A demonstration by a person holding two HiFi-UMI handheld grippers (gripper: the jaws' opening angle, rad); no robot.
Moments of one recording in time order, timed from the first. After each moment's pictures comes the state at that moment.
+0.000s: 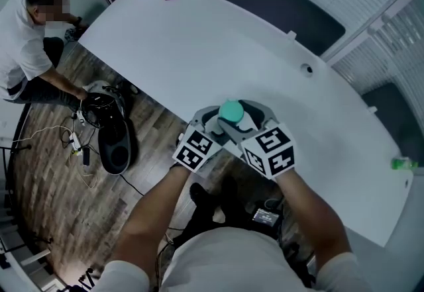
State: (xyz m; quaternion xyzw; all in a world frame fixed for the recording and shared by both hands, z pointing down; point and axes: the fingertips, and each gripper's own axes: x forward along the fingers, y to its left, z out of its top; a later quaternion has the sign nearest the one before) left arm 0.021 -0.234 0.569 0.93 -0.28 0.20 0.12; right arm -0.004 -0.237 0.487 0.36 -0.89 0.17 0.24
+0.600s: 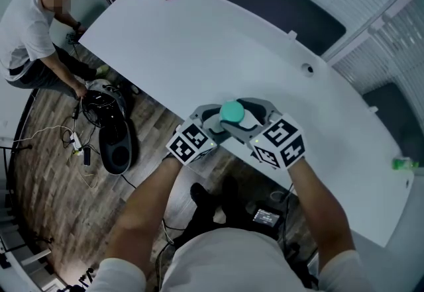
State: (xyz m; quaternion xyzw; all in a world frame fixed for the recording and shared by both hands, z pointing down) left arm 0.023 -0.228 0.571 0.95 -0.20 0.22 0.11; right arm -0.006 -0.232 0.488 0.27 -0.92 0.15 0.25
